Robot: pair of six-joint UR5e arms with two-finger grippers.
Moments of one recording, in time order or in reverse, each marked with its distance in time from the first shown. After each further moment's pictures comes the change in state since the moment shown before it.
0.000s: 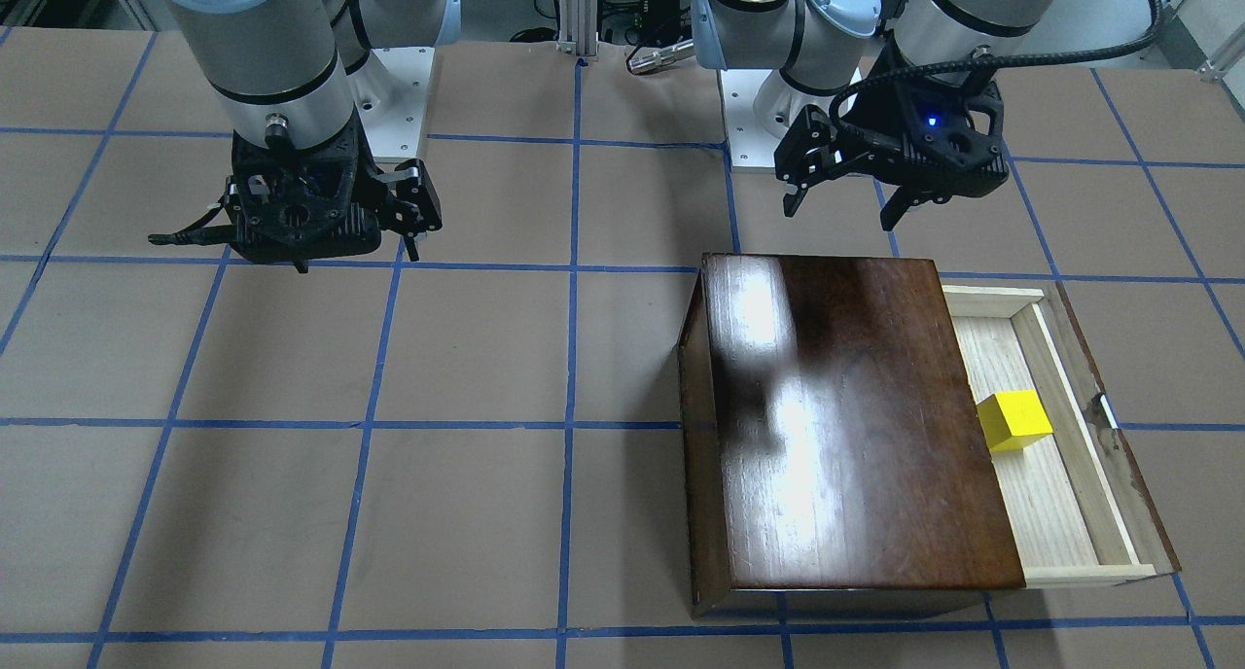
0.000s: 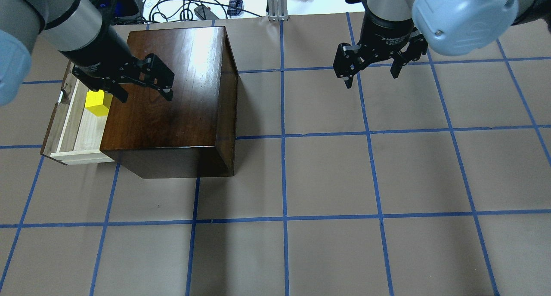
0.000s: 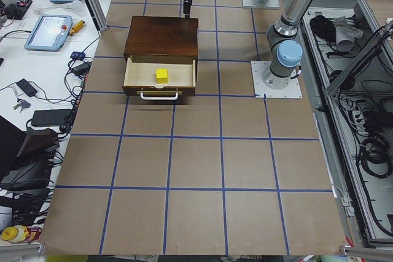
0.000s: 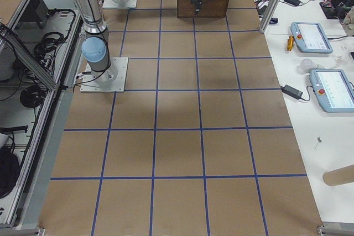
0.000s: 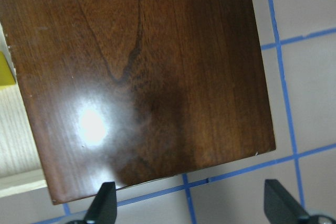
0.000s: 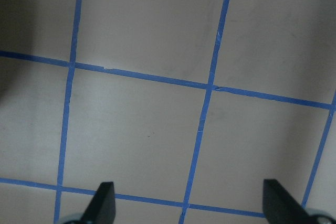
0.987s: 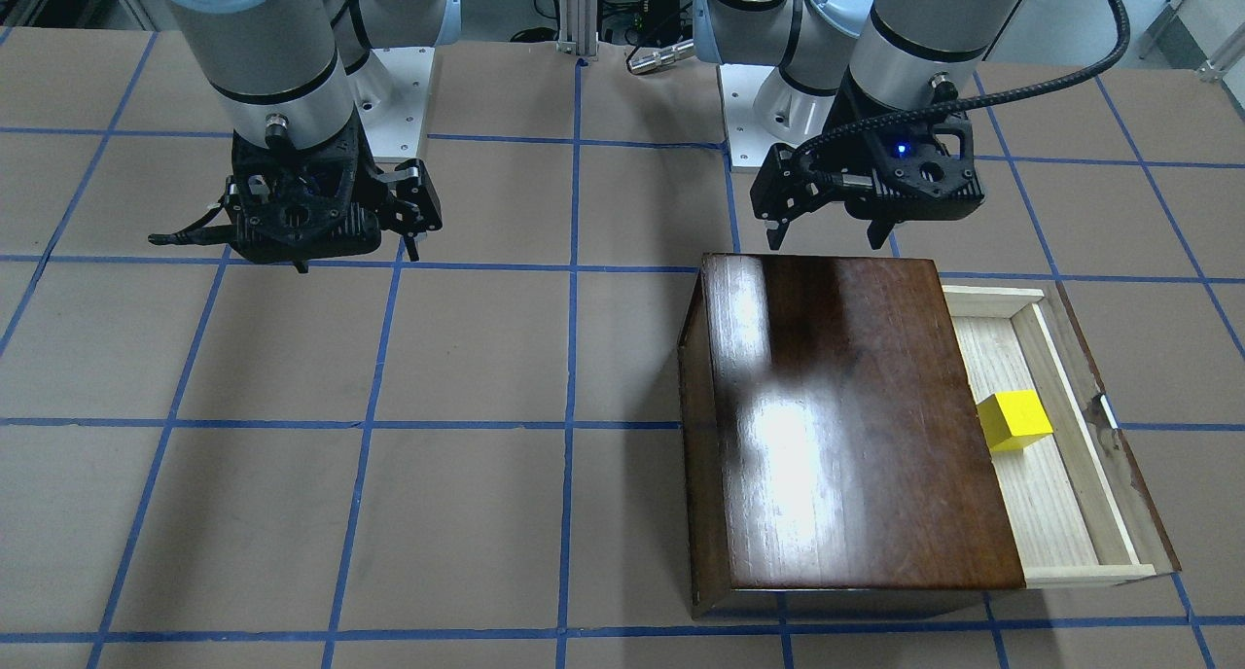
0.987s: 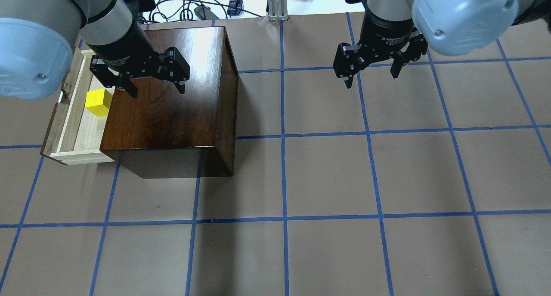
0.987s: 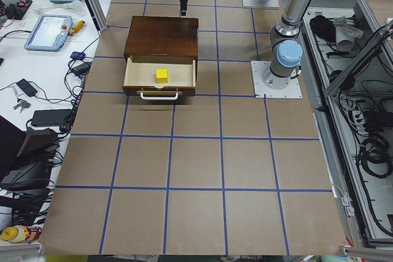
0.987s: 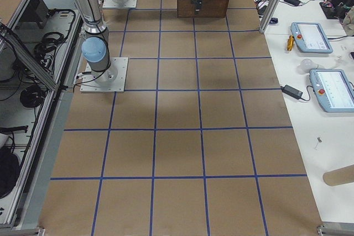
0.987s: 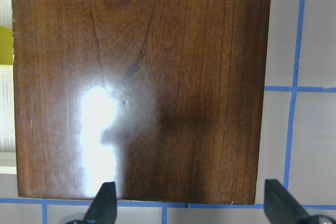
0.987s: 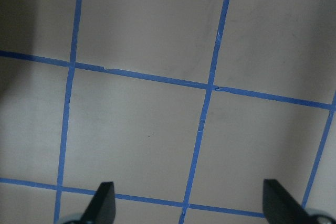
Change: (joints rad) left arm -0.063 -0.060 0.047 0.037 0.076 -0.131; right arm 0.000 0.000 0.000 0.000 0.000 -0.001
